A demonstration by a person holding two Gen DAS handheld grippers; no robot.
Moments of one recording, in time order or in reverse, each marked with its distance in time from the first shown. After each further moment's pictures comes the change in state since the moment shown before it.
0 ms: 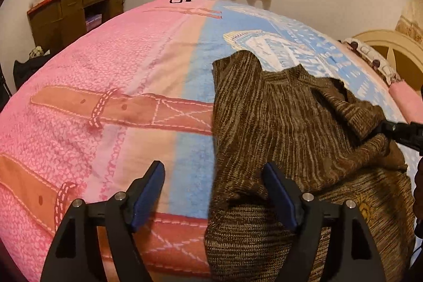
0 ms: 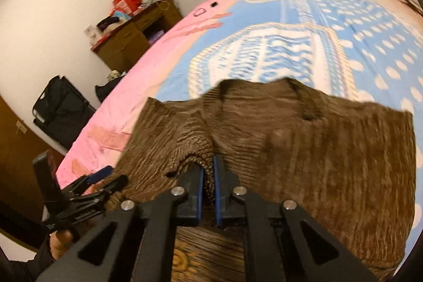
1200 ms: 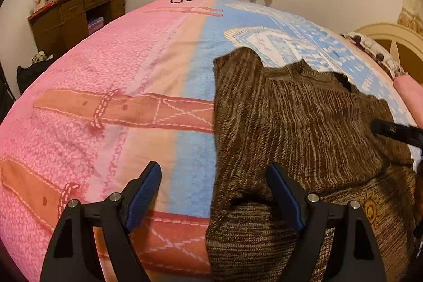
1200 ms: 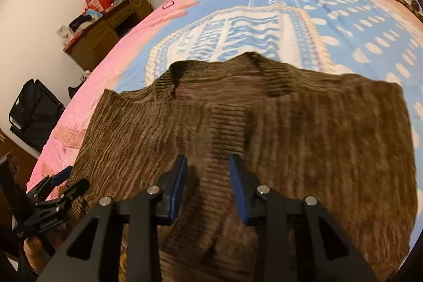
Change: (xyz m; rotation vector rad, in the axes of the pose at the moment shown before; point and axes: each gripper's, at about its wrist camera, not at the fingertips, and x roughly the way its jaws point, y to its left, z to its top) left arm -0.003 0.000 -0.001 0.001 -0.007 0.030; right arm 0.023 -0.023 -0.011 0.041 0.016 -0.147
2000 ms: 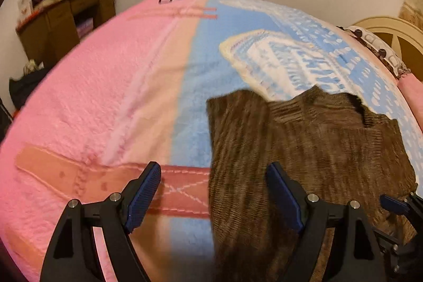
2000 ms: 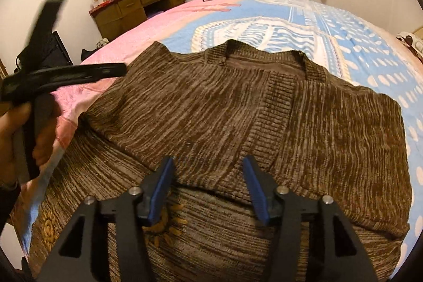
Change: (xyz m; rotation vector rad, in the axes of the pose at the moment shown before) left arm 0.052 -0.005 0.067 0.044 0.074 -0.006; right arm -0.007 0.055 -0.056 -0.280 -0.028 -0.033
